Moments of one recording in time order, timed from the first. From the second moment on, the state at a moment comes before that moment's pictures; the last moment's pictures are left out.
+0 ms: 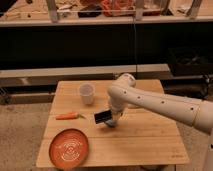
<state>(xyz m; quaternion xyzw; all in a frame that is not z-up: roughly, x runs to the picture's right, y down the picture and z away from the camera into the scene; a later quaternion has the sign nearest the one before) 0.046 0.151 0.801 -0.30 -0.10 -0.09 0.94</state>
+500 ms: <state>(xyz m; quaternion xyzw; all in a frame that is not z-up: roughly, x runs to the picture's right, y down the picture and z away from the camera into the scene) 0.047 0.148 0.809 -0.32 -0.09 -0.07 0.94</state>
